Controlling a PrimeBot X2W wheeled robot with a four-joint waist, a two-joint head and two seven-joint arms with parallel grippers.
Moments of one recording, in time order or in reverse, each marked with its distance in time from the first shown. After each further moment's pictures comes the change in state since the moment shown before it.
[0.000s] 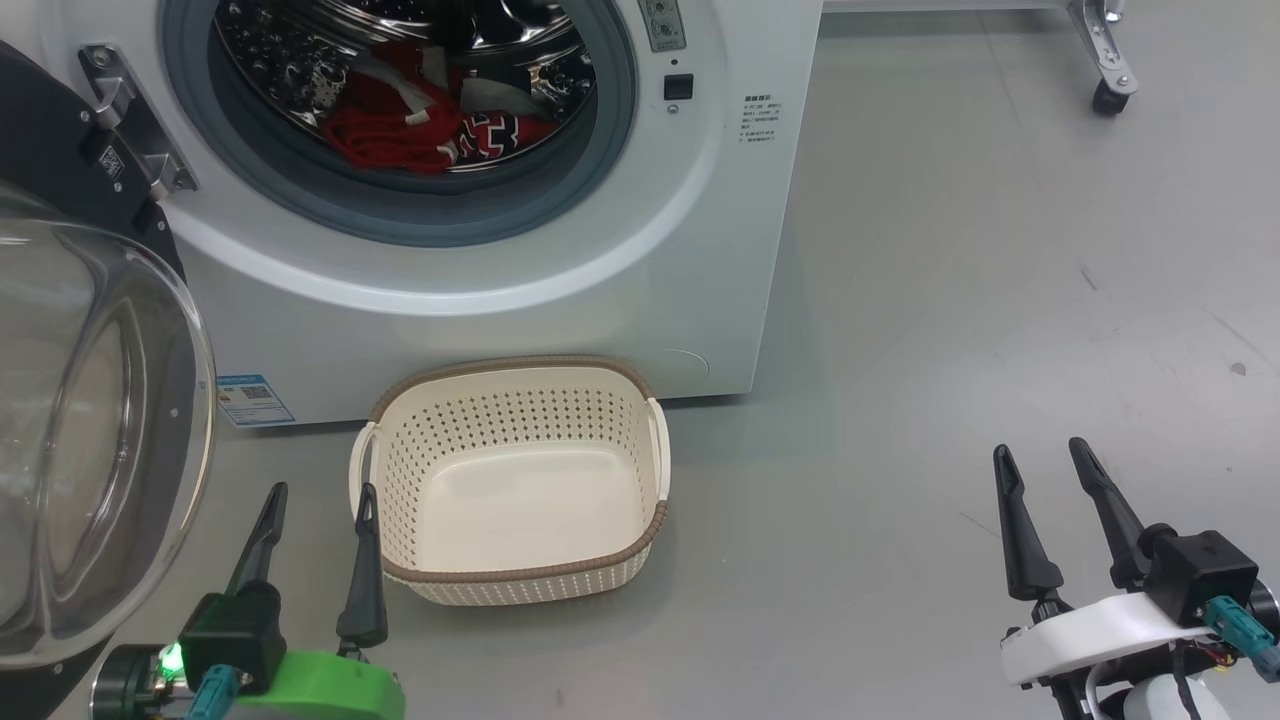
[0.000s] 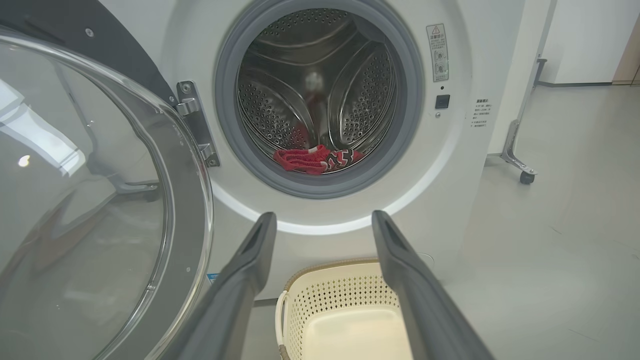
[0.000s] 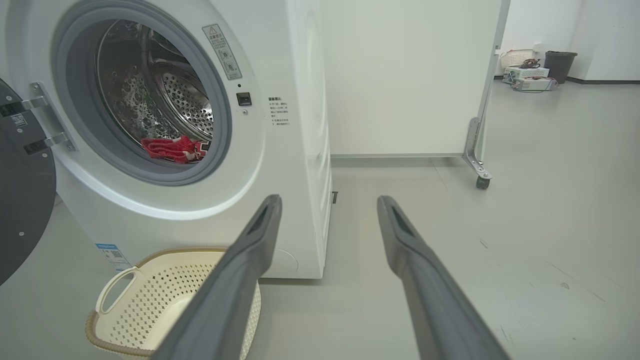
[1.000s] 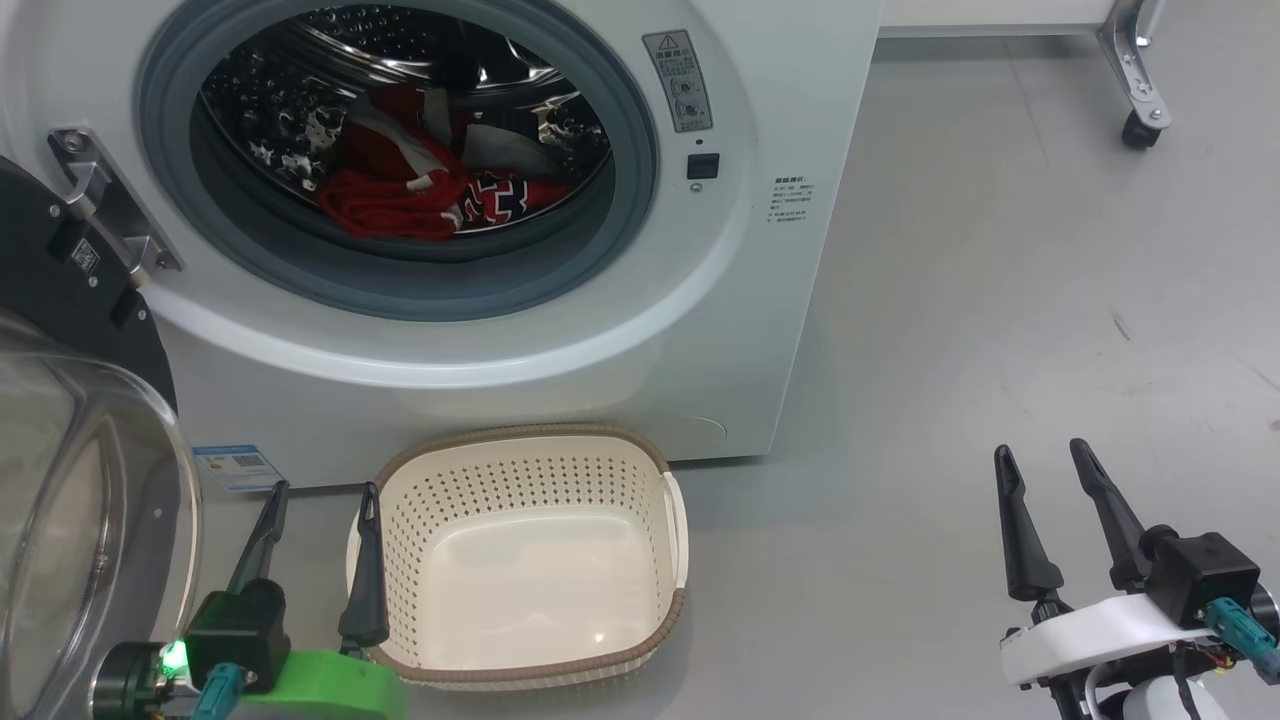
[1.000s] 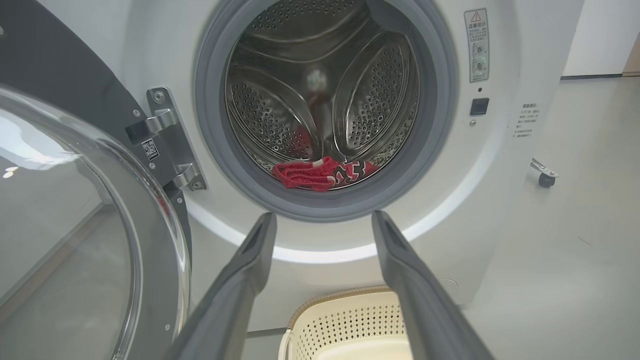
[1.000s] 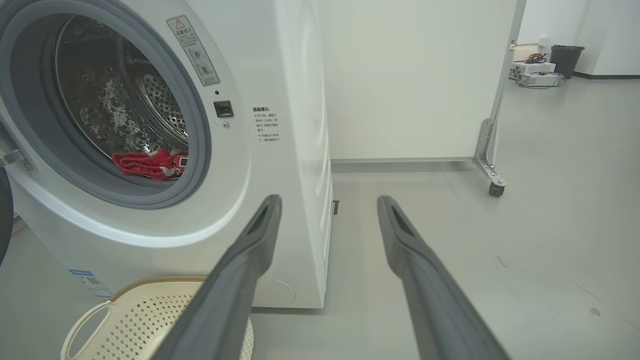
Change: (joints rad) left arm 0.001 0.000 -0.003 -0.012 0.019 0.001 0.010; right arm 0.003 0.008 -0.007 -0.004 0.000 0.001 0.000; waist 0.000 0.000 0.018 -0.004
